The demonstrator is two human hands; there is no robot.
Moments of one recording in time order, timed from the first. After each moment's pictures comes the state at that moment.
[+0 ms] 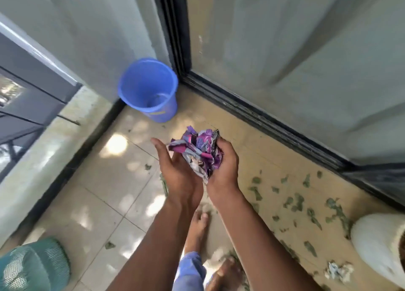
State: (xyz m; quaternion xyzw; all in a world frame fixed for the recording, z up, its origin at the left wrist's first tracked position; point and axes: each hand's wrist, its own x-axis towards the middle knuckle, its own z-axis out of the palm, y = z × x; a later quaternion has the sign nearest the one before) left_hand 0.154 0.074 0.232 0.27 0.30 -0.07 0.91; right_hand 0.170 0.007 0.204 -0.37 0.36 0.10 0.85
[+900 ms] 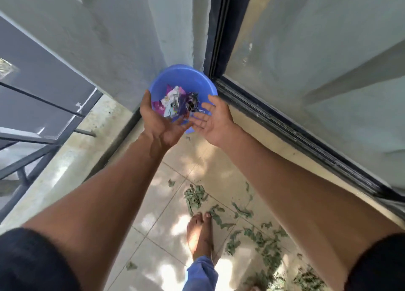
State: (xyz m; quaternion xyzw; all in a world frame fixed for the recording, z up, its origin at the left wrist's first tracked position) left_hand 0.396 0.294 0.139 0.23 0.41 -0.13 0.87; right_hand 0.416 0.155 0.144 -0.42 0.39 0.32 0.76
